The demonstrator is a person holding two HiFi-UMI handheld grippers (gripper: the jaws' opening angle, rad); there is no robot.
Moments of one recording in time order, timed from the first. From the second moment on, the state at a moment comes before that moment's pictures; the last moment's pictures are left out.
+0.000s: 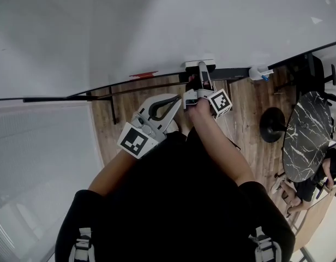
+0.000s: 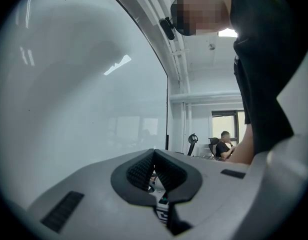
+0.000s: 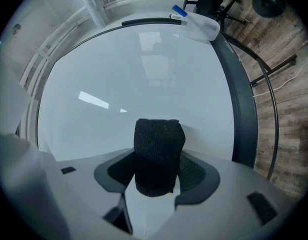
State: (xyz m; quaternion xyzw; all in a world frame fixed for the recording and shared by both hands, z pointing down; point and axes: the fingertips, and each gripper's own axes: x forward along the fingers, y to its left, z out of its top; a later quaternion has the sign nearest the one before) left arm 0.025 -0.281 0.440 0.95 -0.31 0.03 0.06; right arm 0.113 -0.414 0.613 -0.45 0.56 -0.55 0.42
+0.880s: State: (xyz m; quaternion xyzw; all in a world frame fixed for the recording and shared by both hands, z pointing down) left arm 0.034 -0.325 0.437 0.94 -0.33 0.02 0.06; right arm 0.158 -0.380 0.580 -0.44 0.67 -0.52 0.29
